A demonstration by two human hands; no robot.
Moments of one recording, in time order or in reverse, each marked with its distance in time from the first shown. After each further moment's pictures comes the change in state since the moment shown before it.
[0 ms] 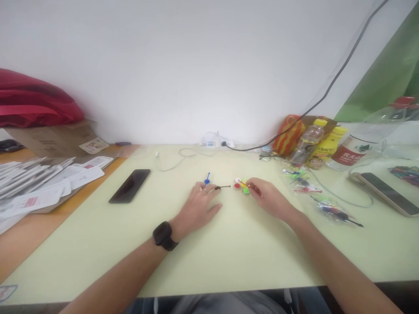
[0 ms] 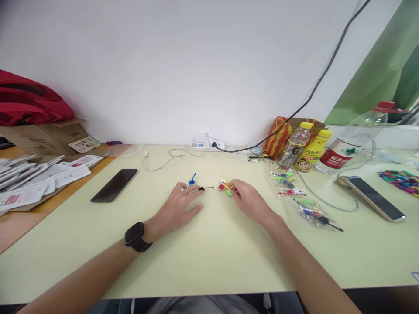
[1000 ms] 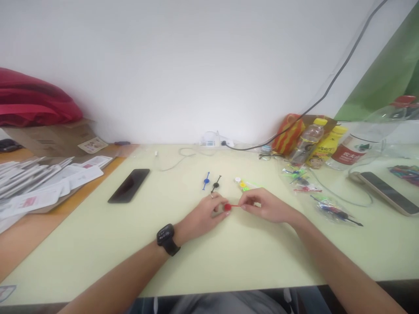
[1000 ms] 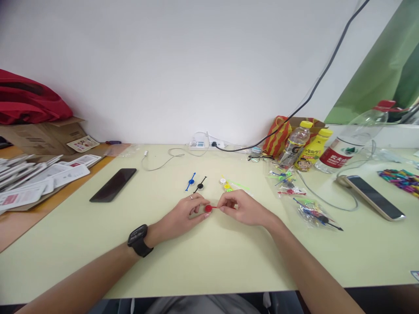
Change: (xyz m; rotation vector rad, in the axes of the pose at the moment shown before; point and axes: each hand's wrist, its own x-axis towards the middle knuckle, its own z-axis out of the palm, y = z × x) left_hand -0.003 0.015 0.013 -0.370 -0.129 -0.039; right_hand -0.008 -0.028 -0.010 0.447 -0.343 -0.110
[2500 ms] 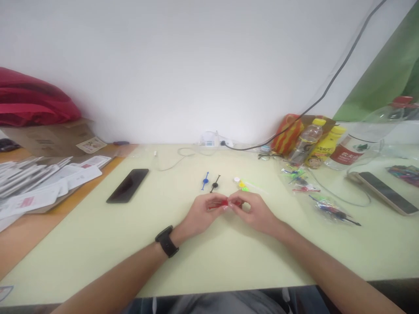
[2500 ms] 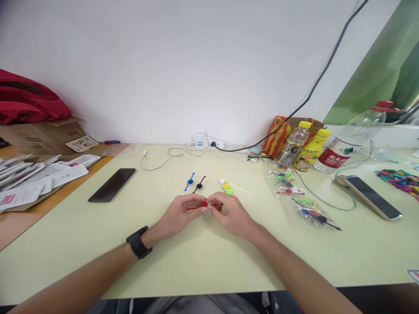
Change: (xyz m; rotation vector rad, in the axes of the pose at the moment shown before) left_hand 0.004 0.013 0.003 -0.602 0.106 -0.144; right_hand 0.009 0.004 0.044 -0.048 0.315 -0.138
